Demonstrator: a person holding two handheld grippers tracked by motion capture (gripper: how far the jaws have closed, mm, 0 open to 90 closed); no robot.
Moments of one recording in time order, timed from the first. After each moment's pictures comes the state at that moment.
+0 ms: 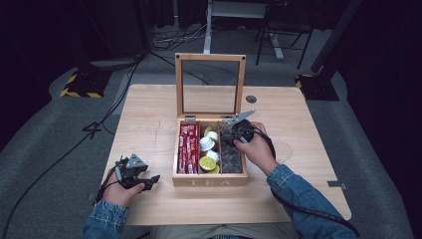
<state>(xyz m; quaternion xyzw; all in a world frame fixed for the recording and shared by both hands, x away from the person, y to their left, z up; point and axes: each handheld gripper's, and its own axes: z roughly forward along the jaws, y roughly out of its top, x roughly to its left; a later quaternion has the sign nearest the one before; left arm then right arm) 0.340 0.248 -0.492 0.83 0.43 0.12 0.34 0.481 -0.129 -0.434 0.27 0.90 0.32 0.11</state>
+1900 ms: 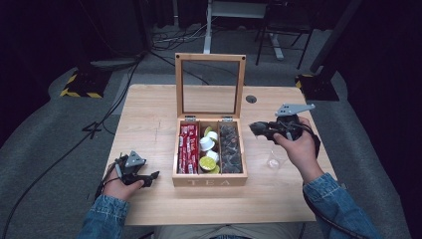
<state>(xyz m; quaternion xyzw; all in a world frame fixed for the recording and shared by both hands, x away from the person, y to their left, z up) 0.354 0.256 -0.503 0.83 0.41 0.16 0.35 0.436 -0.227 -0.351 0.30 0.83 0.45 0.13</state>
